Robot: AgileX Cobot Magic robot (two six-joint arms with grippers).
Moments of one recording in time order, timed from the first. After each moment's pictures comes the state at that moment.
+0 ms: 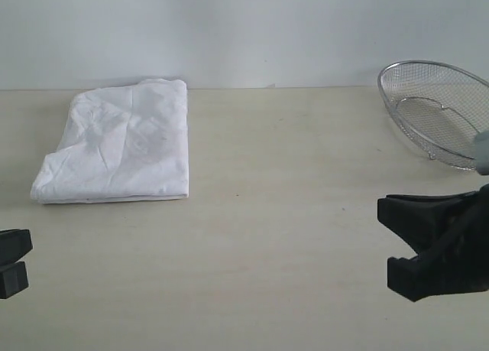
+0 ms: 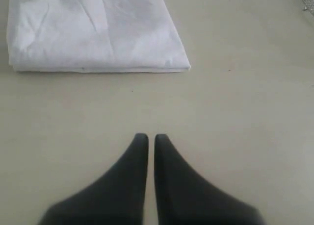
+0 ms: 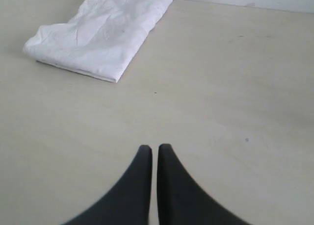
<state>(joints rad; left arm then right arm) -0.38 0.82 -0.14 -0.81 -0.06 0.49 0.56 0.81 -0.28 1.07 -0.08 -0.84</state>
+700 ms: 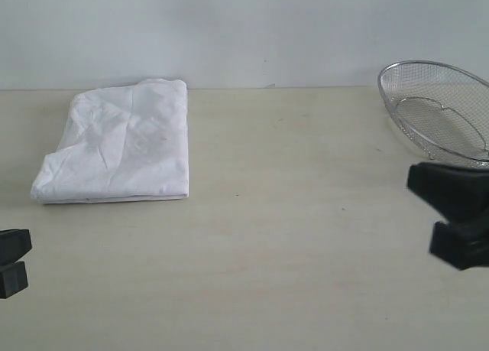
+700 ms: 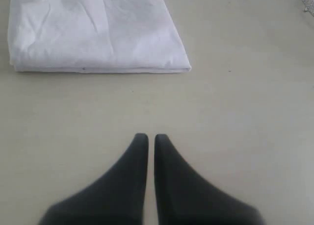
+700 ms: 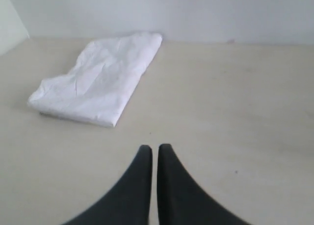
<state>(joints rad) -0.38 0.82 -0.14 -0.81 -0.06 0.49 0.48 0.65 -0.28 1.07 -0.08 -0.80</state>
